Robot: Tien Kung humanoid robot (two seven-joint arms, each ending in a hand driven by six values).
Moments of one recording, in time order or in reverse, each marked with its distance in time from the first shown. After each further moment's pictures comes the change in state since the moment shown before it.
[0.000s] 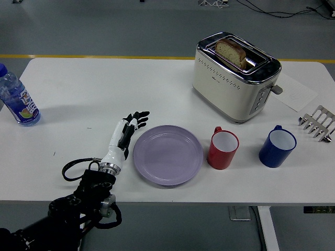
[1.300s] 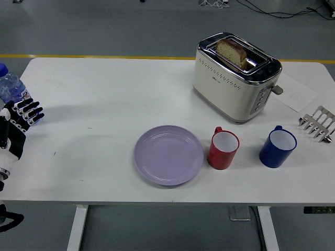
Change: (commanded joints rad) left arm 0.539 0.179 -1.073 -0.557 0.367 -0.411 0.446; right arm 0.011 -0.017 0.033 0.000 -0.001 -0.008 0.004
